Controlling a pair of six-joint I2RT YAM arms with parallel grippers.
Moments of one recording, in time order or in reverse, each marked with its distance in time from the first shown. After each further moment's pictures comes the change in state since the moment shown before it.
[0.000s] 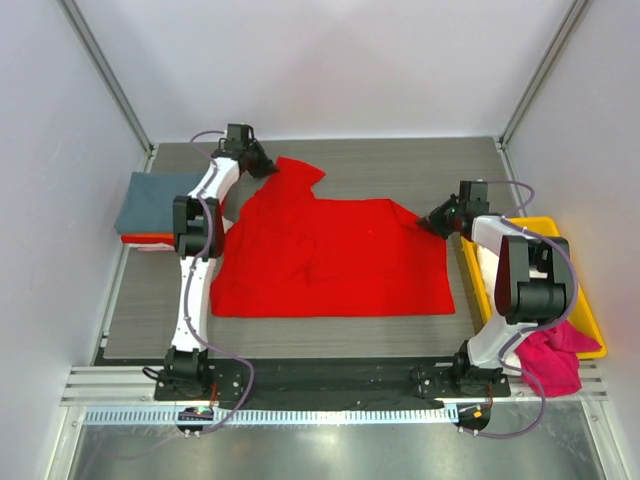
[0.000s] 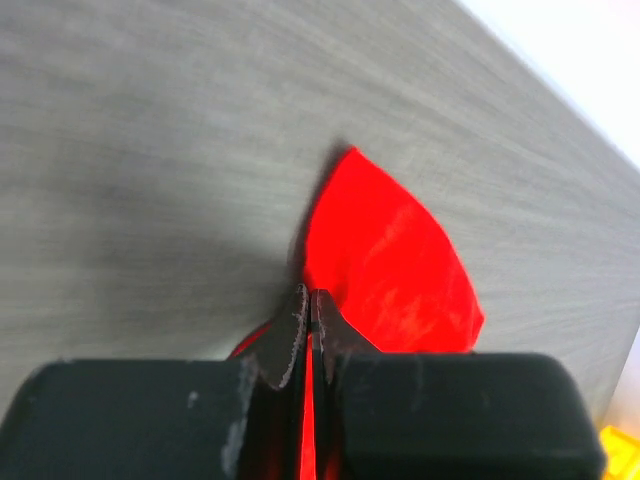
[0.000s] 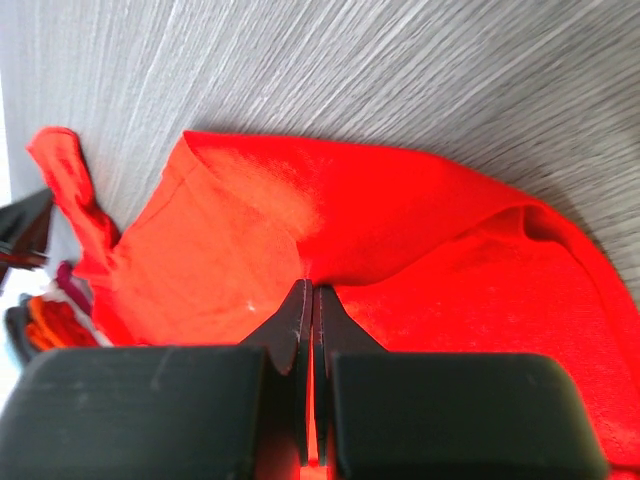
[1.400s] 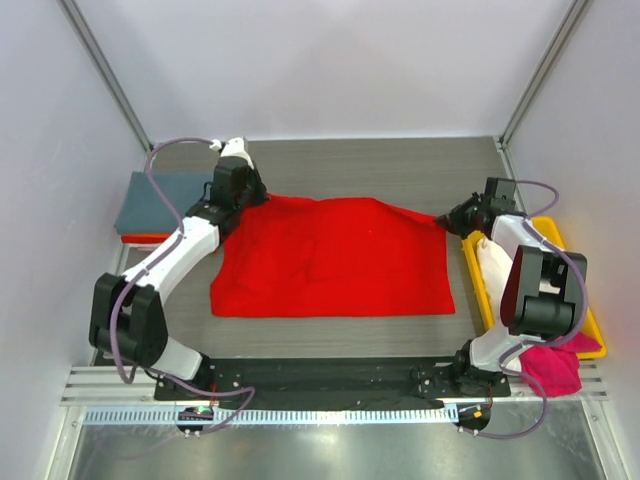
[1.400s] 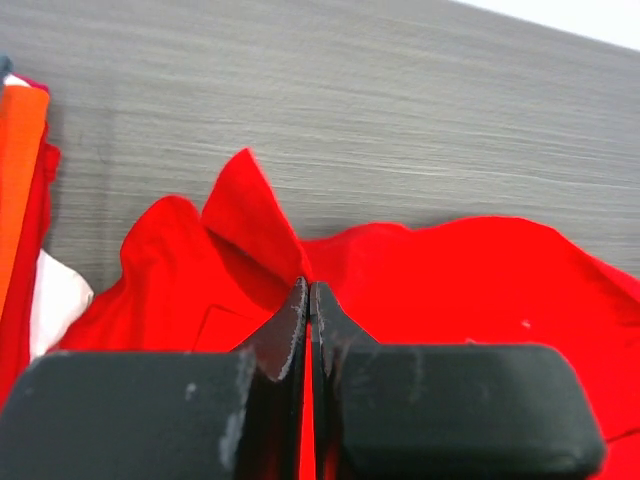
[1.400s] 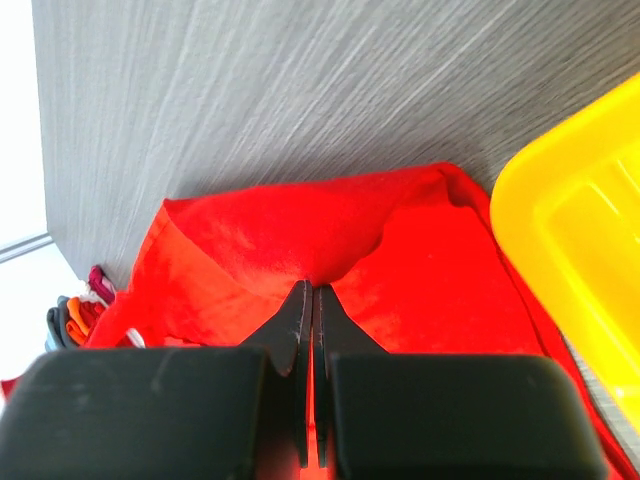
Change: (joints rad) left arm -0.204 -1.144 -1.221 0.330 -0.414 0.296; right arm -0.140 -0.073 0.033 -0.143 -0.091 -0.044
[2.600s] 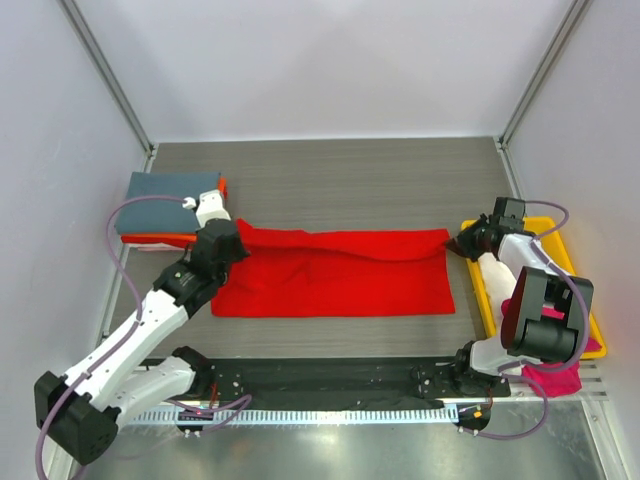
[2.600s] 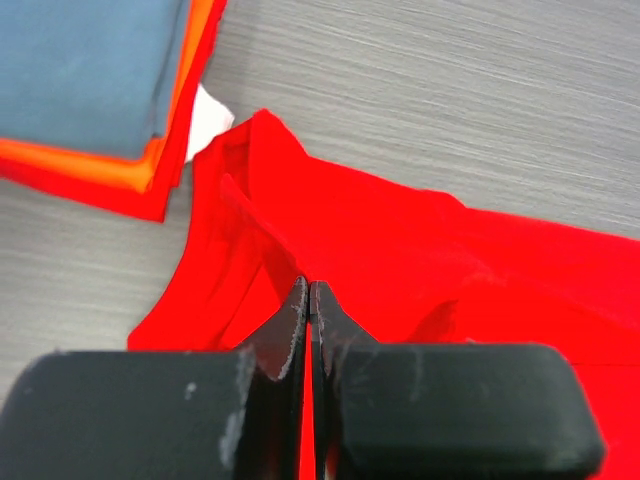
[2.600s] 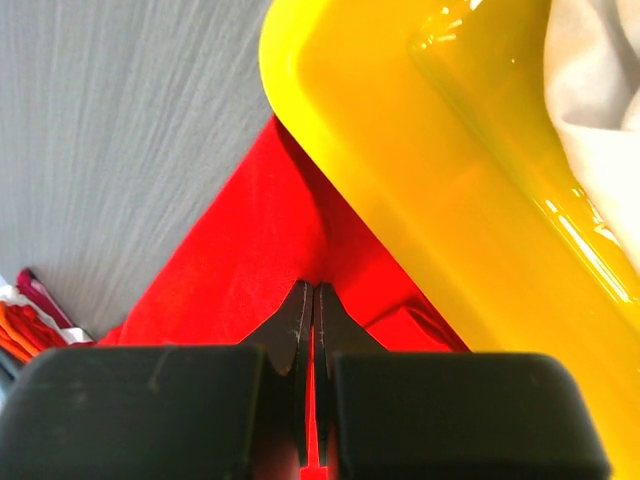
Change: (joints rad) left arm -0.222 -0.574 -0.349 -0.284 -0.385 -0.083; right arm -0.074 -0.156 -0.159 -0.083 0.042 -0.098
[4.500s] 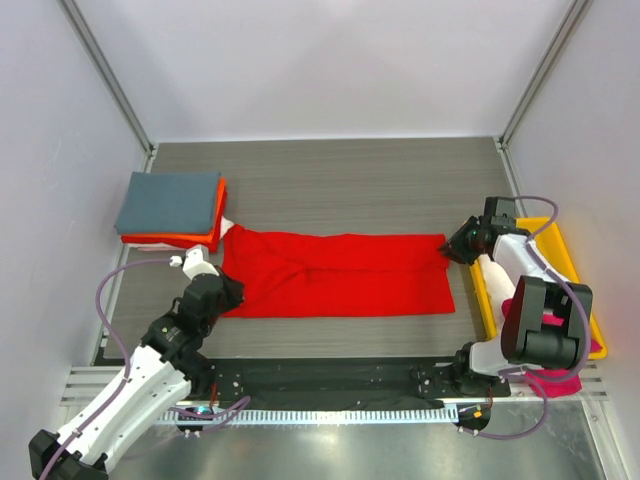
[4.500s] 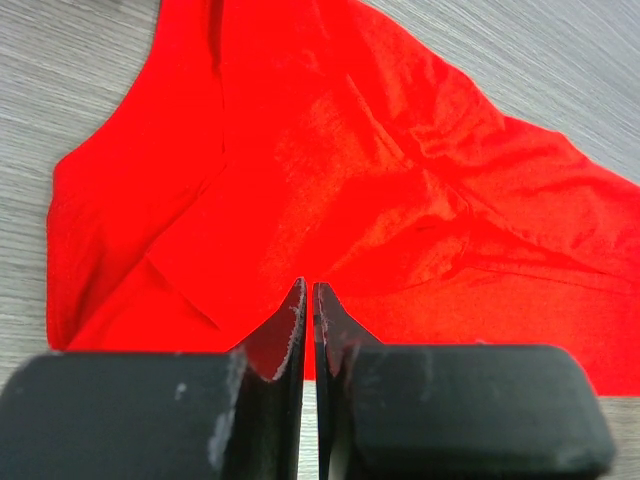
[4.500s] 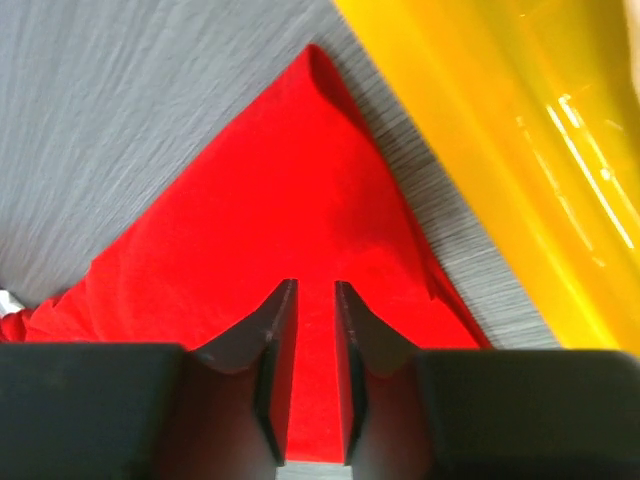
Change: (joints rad) left arm -0.013 -0.457 -0.436 -0.061 0.151 -0.297; right arm 0.070 -0.051 0.008 -0.116 0.044 -0.101
